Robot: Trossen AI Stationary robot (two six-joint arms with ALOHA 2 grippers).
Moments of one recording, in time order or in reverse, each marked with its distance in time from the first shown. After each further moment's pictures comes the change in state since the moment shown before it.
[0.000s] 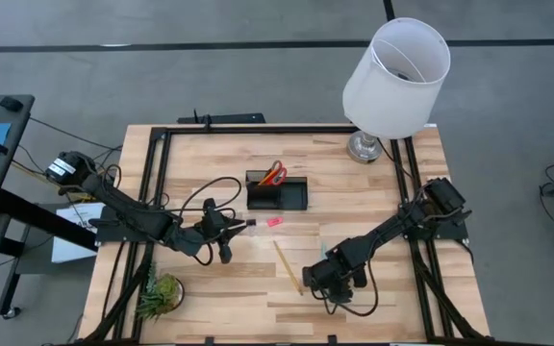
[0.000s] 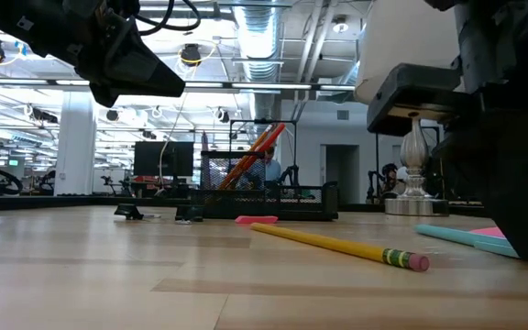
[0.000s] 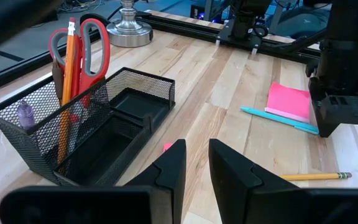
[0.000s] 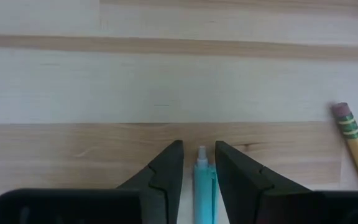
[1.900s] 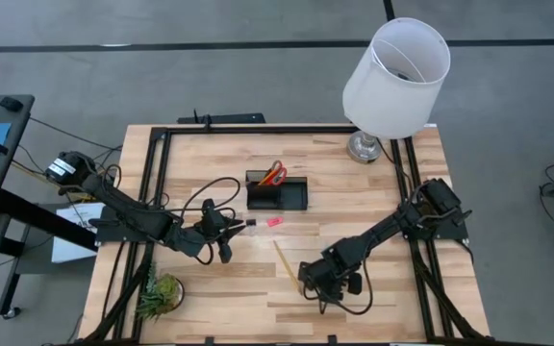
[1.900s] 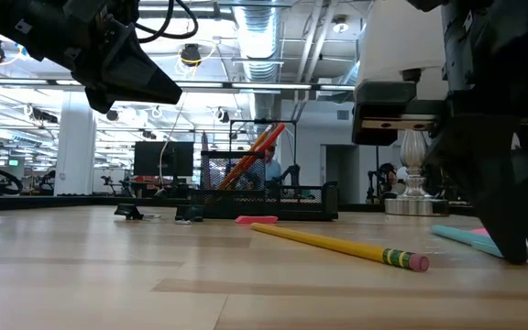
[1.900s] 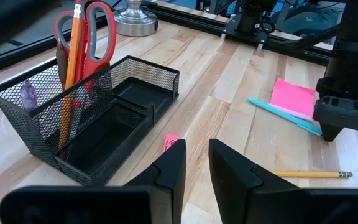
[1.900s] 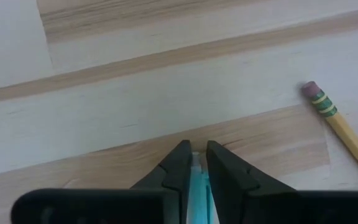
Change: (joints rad) left arm 0.000 0.000 0.000 -0.044 0.000 -0.075; right arm -0.042 0.017 0.042 0.013 0.008 0.210
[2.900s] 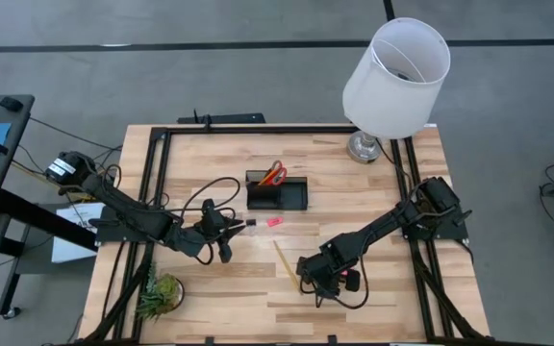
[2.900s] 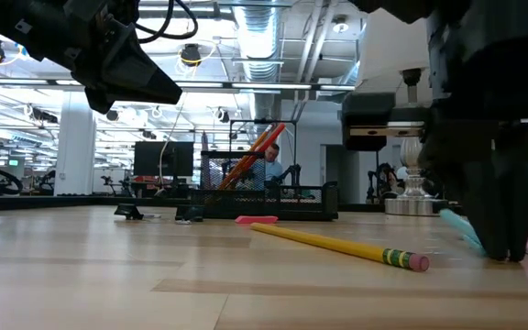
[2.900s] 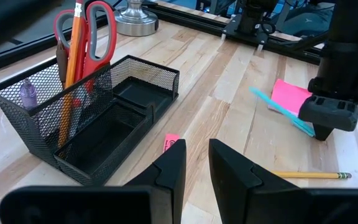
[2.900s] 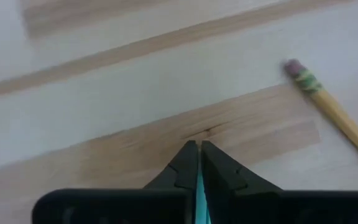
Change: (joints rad) left arm 0.000 0.000 0.000 0.000 0.000 -0.009; right arm -0.032 0.000 -0.005 0.020 -0.032 0.043
